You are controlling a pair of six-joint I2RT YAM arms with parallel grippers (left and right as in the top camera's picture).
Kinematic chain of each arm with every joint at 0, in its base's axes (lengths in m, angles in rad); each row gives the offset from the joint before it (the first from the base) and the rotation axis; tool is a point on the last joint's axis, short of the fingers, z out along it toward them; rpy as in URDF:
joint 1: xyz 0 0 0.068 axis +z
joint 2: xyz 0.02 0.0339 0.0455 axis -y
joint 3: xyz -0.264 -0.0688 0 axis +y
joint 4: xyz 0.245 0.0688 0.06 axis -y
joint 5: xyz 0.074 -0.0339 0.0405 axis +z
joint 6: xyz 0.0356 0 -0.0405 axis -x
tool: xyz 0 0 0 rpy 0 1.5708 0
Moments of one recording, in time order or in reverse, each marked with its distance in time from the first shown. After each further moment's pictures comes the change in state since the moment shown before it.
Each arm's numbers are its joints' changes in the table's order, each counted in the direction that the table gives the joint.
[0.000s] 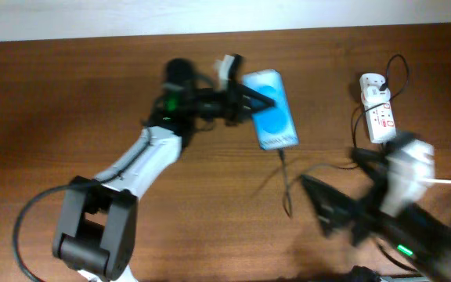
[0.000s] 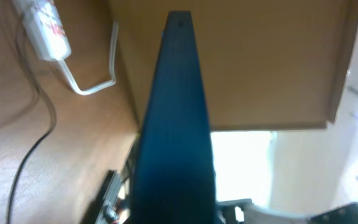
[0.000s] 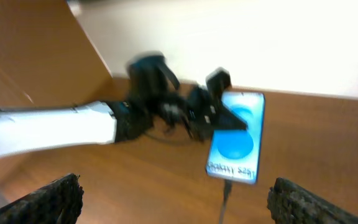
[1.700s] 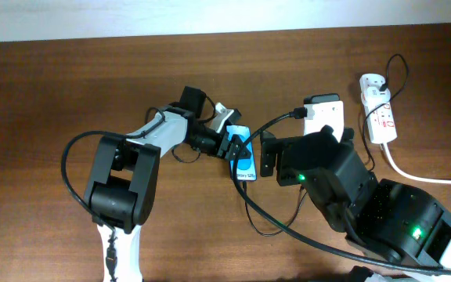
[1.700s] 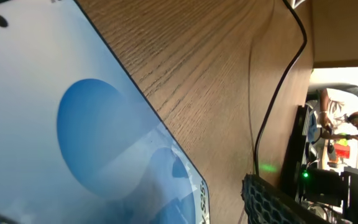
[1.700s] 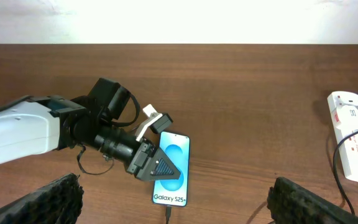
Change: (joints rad) left arm 0.065 -0.335 -0.153 -1.036 0.289 -1.349; right arm 0.000 -0.346 0.019 0.003 -0.265 -0.170
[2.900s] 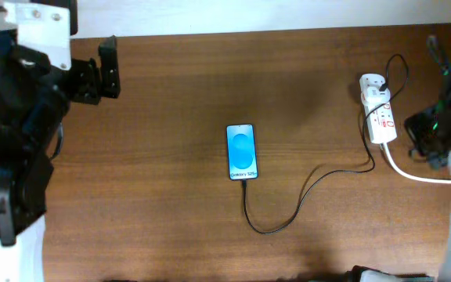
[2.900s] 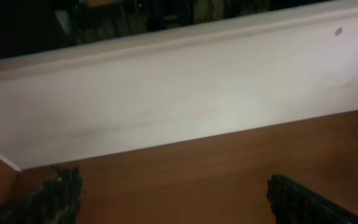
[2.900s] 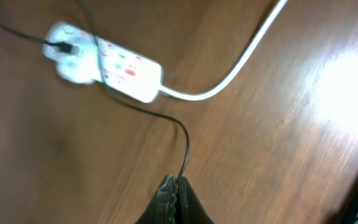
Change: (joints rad) left arm 0.275 0.857 -0.567 -0.359 0.893 -0.027; right arm -1.187 -0.310 -0.003 -0.216 0.368 -0.309
